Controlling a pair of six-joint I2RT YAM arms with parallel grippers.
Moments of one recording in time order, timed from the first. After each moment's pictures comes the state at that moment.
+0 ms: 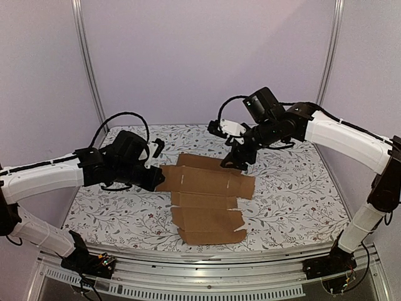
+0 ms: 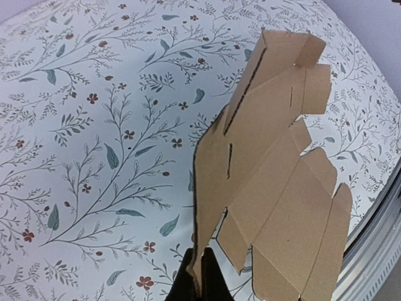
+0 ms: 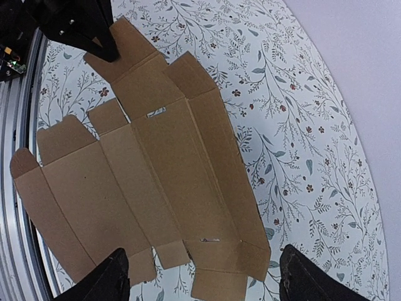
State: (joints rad) left arm -0.81 1.26 0.92 -0.46 -0.06 -0.35; right arm 0.81 1.64 1.58 -0.74 -0.20 -0.49
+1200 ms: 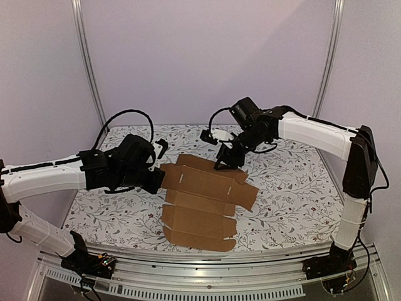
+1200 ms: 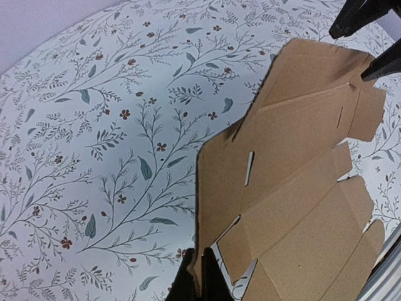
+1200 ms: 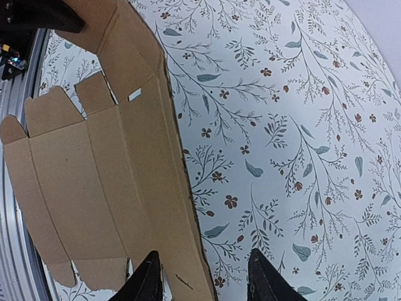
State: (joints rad) left arm -0.91 1.29 0.95 -0.48 -0.30 -0.28; right arm 0.74 1.91 1.70 -0.76 -0.36 -0.51
